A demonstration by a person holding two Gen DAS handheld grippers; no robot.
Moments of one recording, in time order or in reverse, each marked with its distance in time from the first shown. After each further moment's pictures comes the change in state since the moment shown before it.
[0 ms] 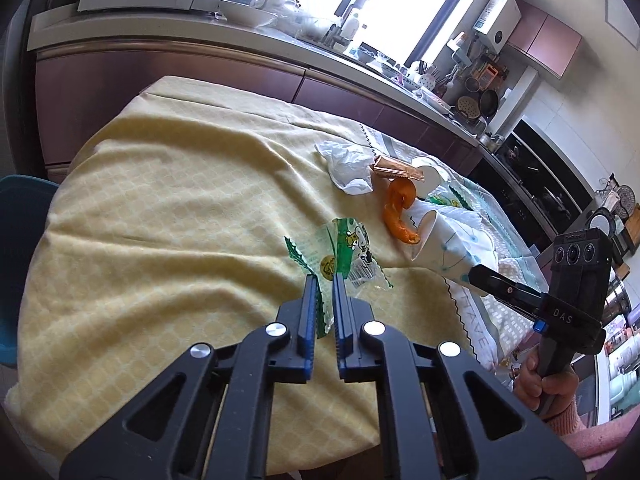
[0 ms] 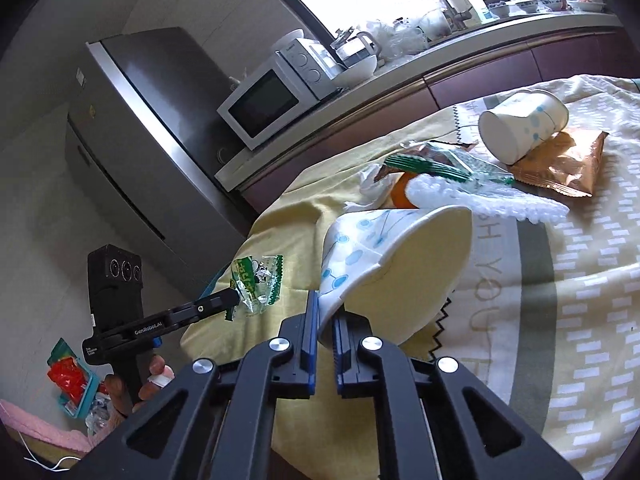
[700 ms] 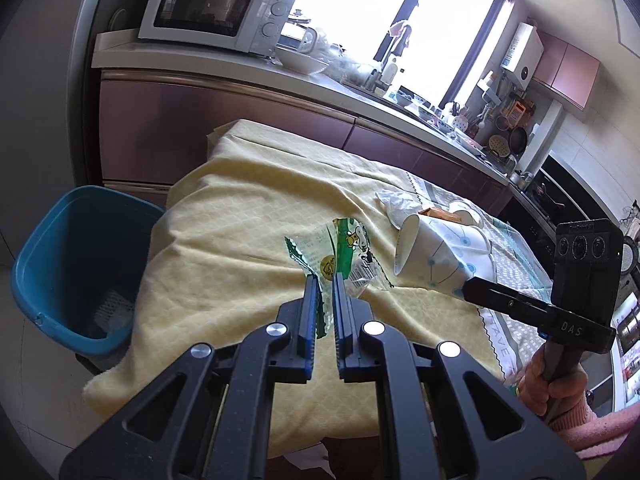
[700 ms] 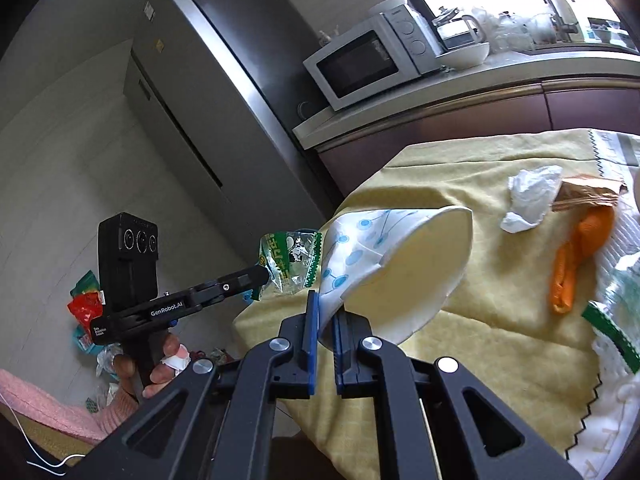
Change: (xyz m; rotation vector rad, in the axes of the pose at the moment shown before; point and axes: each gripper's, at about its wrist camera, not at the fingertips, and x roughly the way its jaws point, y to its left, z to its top) left arm -0.098 0.048 -0.009 -0.055 -0.156 0.136; right arm 0.070 0.080 0.016 -0.212 0.138 0.195
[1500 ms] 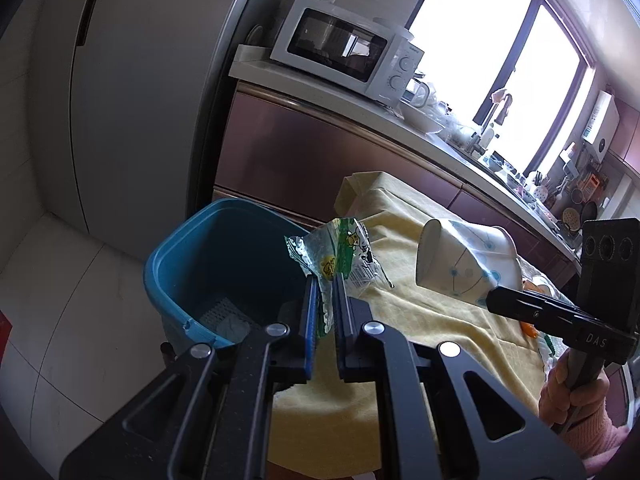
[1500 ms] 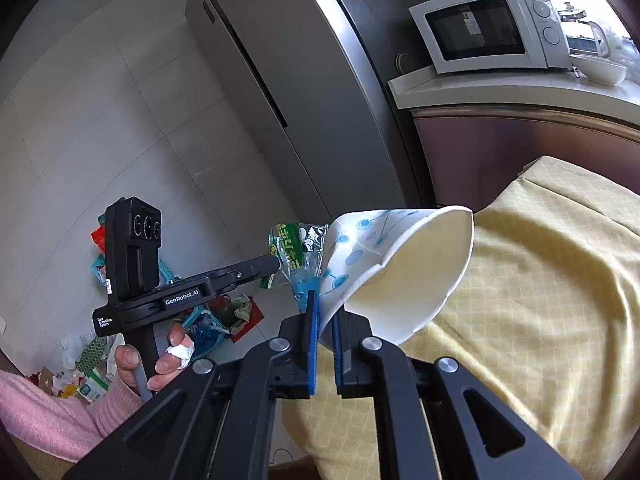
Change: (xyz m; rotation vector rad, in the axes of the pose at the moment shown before) left arm -0.084 0.126 0.006 -0.208 -0.139 0.272; right arm 0.122 0.082 0.051 -0.227 0.204 0.175
